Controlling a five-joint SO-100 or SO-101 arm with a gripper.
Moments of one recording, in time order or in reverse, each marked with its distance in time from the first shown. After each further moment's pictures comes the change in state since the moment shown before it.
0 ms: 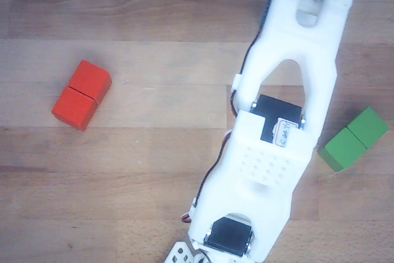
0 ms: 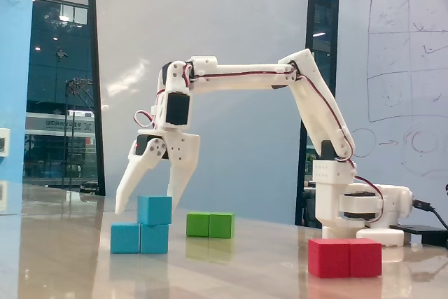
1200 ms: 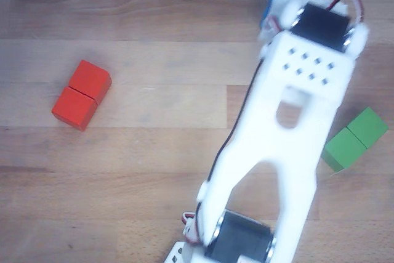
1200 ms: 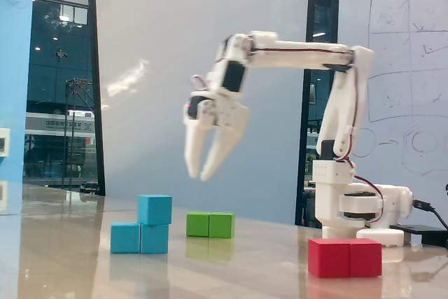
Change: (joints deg) arm 0.0 45.8 42.7 -9.8 0.0
